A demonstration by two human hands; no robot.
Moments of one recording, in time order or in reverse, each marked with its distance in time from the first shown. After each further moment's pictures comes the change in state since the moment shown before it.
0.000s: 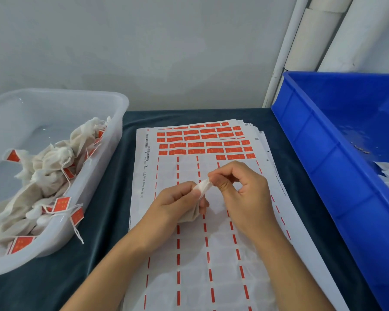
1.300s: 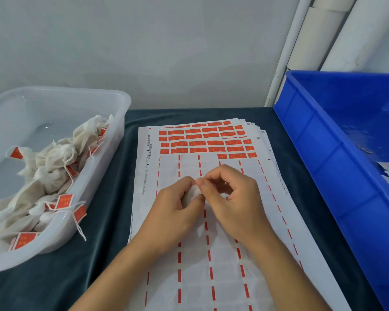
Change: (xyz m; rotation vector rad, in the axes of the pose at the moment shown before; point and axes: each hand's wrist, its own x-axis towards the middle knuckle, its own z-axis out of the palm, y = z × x) left_hand 0.000 -0.005 0.010 0.261 0.190 0.156; right_hand -0.006 -0.005 0.013 -0.002 -0.076 -0.076
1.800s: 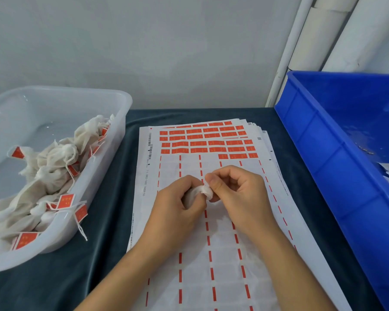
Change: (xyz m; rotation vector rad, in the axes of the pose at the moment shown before) left_hand -0.002 0.004 0.008 0.058 0.151 -0.009; right_hand 0.003 0.006 -0.006 0.231 0.006 0.277
